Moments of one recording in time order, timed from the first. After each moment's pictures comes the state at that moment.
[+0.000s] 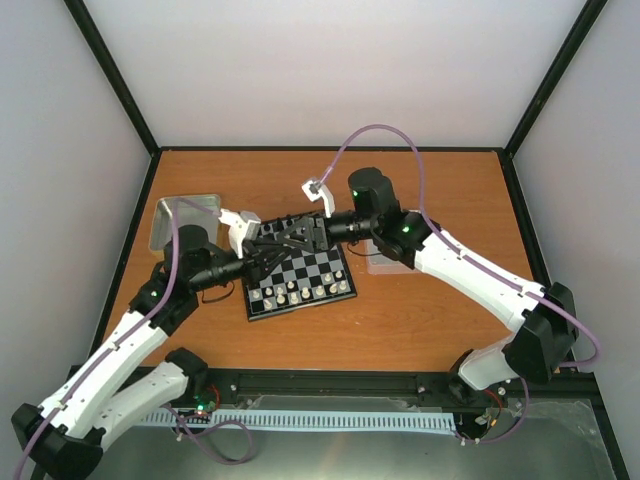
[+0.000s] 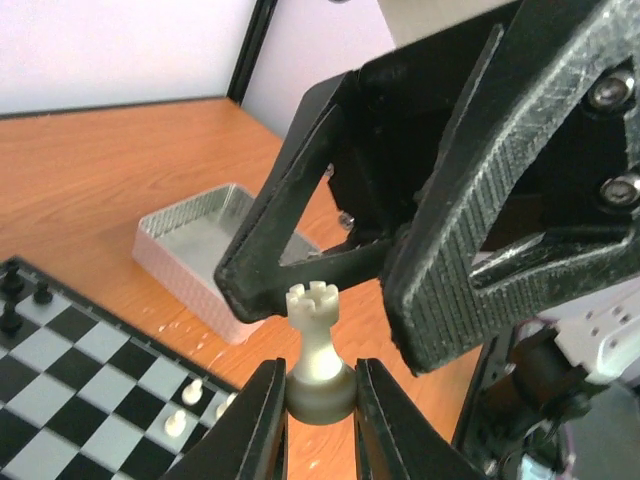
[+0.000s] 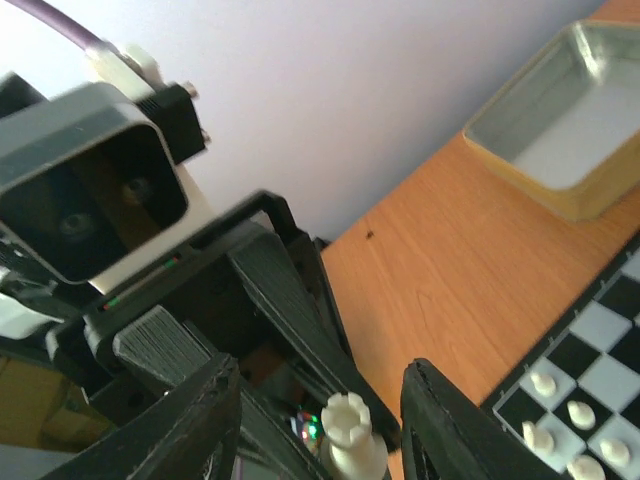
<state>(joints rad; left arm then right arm) -0.52 0.76 0.73 -0.19 0.55 -0.34 0.79 1.45 1.29 -0.17 -0.75 0.56</state>
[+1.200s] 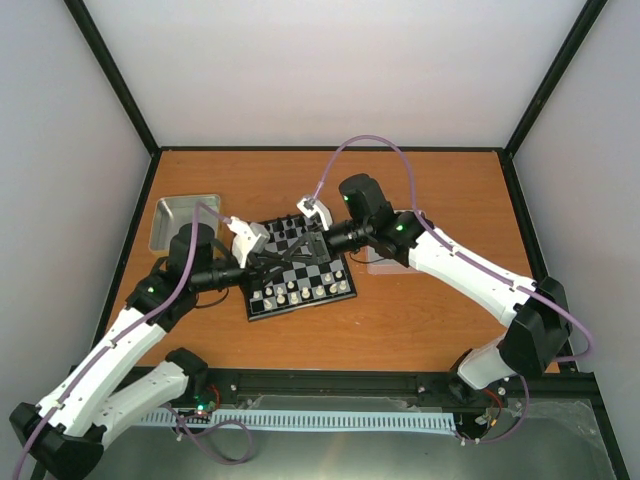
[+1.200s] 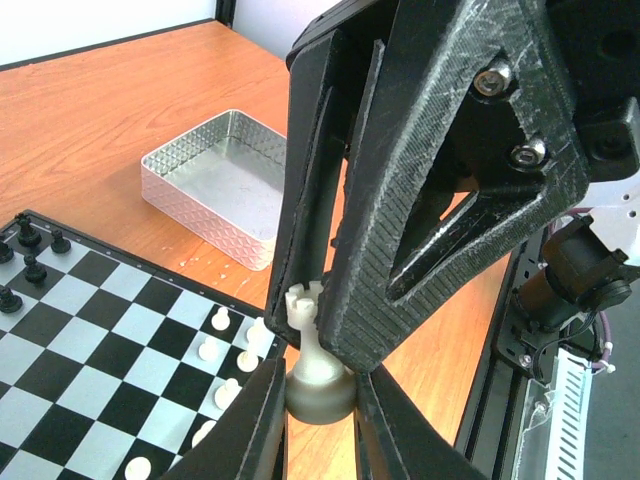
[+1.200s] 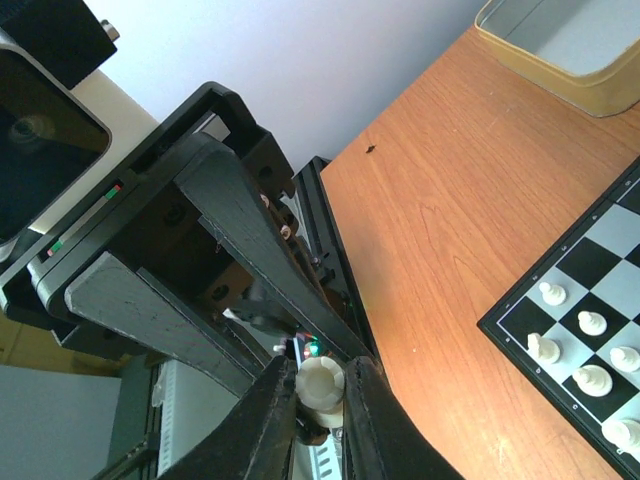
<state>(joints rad) -0.52 0.78 0.80 -0.47 0.57 -0.05 0.79 1.48 1.29 -0.38 -0.83 0.43</state>
